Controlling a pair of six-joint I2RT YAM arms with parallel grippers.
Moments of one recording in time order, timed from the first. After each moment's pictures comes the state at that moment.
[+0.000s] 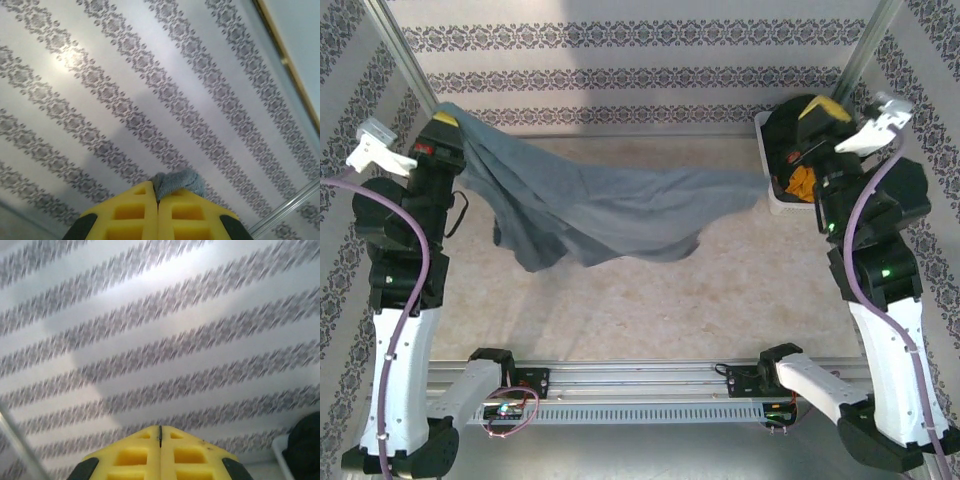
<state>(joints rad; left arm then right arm) -0.02 0.91 1.37 -0.20 -0.04 -0.88 0.25 0.98 1.55 -0.33 0.20 0.35</state>
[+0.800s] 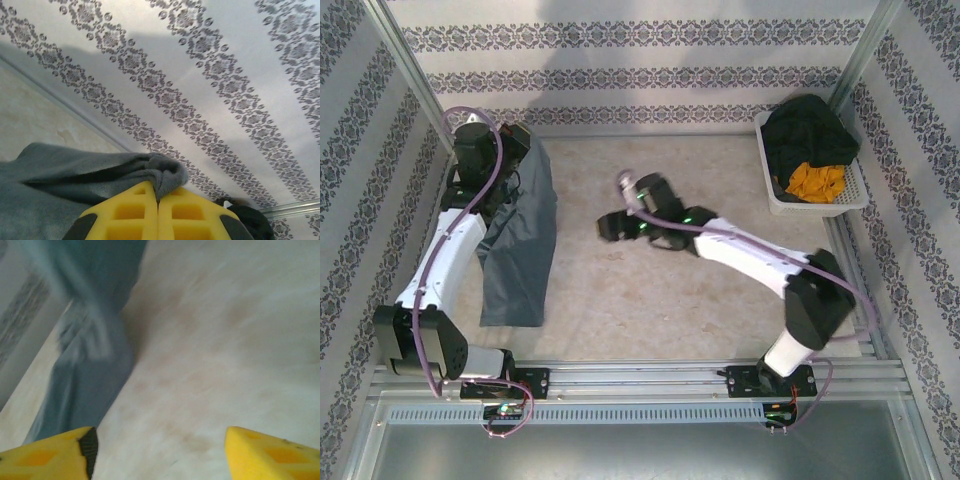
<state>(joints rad) -0.03 1.37 1.28 -0.13 0.10 -0.88 0.80 1.70 1.27 -0.26 -0.29 0.46</state>
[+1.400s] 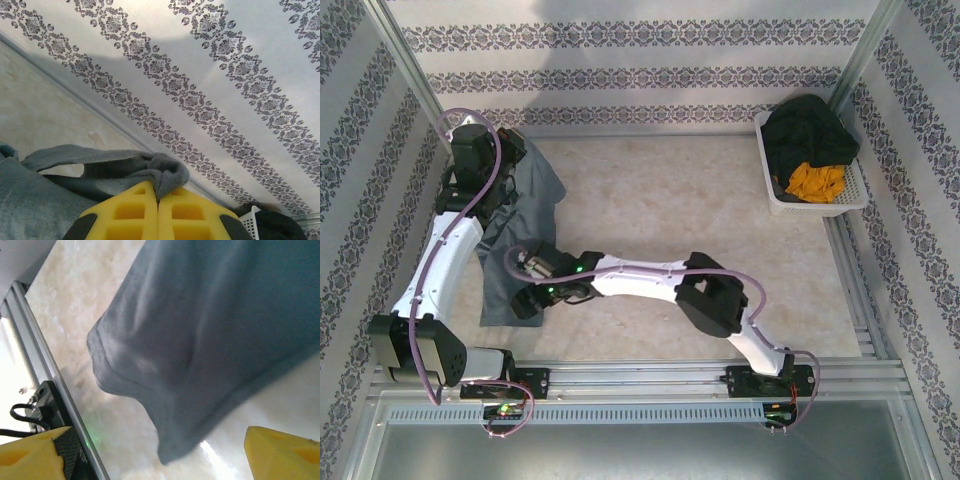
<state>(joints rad) -0.03 1.34 1.29 -0.24 0.02 -0.81 1.19 2.24 1.79 -0.42 -0.24 0.53</state>
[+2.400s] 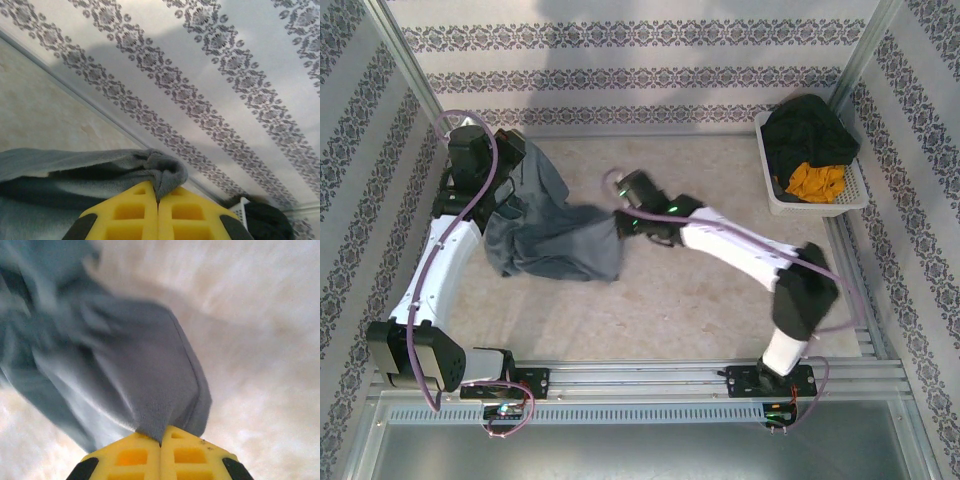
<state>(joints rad) -0.03 1.32 1.28 -0.26 0.08 -0.85 0.76 1.67 1.45 -0.55 0.06 0.42</state>
